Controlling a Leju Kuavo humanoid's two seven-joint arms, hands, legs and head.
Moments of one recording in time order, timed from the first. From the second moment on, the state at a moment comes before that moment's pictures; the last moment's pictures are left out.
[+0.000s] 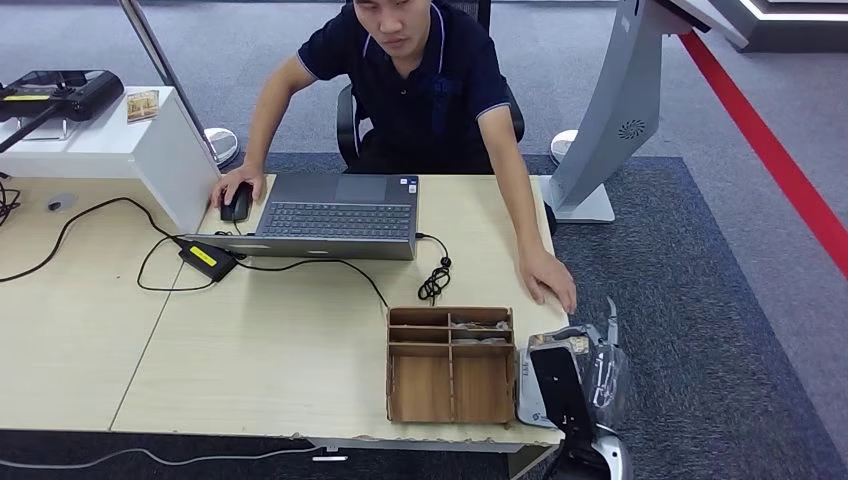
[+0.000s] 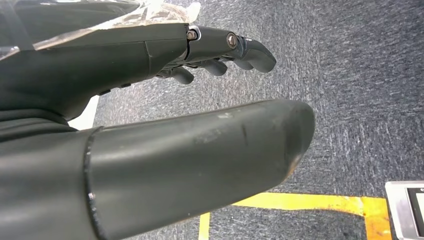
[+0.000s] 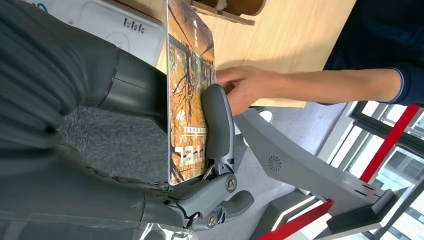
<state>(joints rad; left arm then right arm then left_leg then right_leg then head) -0.09 0.03 -0.49 -0.22 0.09 0.46 0.28 0.09 -0.02 0.38 -1.56 0.75 -0.70 0.15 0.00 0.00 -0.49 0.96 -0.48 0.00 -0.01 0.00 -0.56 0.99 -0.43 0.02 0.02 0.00</state>
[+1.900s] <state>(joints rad) -0.09 0.04 -0.55 -0.22 0.14 0.47 0.32 0.11 -0.04 0.40 -1.31 0.86 -0.70 0.17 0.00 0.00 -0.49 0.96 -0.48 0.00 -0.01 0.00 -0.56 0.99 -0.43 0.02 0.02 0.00</state>
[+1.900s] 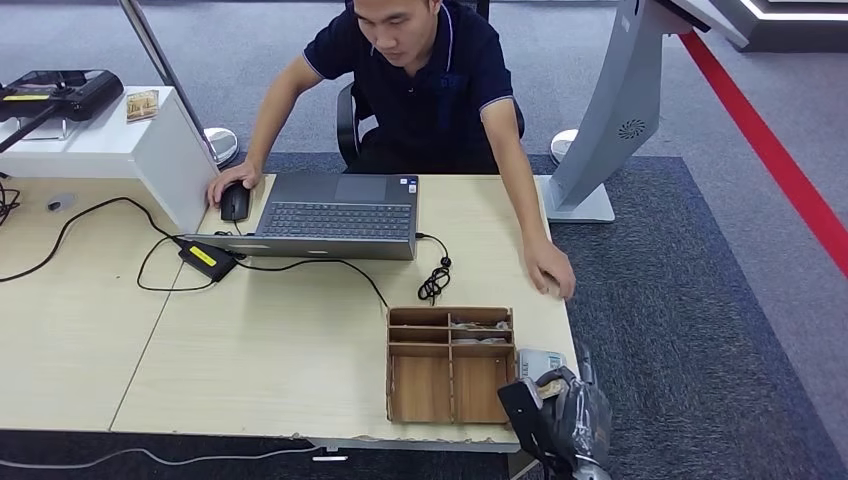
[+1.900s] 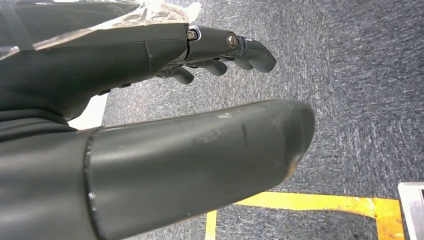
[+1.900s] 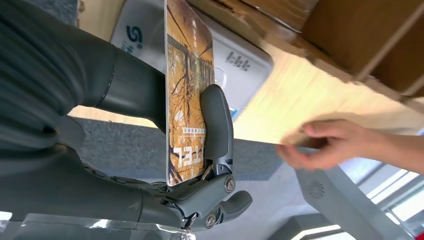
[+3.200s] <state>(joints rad) -0.10 0.04 -0.61 -0.22 0.13 0.46 0.30 0.03 0.11 0.42 -1.49 0.88 -0.70 0.01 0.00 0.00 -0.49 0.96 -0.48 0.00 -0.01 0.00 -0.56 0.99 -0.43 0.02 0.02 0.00</state>
